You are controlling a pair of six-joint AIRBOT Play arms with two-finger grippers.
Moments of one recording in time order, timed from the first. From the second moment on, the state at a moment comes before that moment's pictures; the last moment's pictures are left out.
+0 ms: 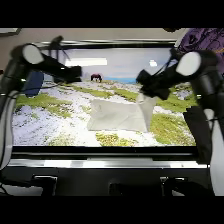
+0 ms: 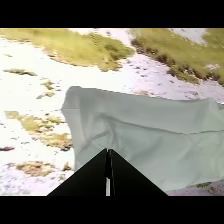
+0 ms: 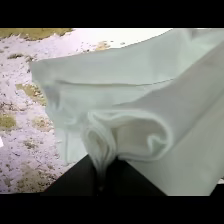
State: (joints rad) left arm -0.23 -1.61 1.91 1.29 -1.38 -1.81; right arm 0.33 -1.37 1.63 -1.34 1.36 2.30
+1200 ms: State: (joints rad) left arm 0.00 -1.49 1.91 1.35 -1.52 -1.73; right arm 0.64 -1.75 1.63 -1.22 0.94 2.35
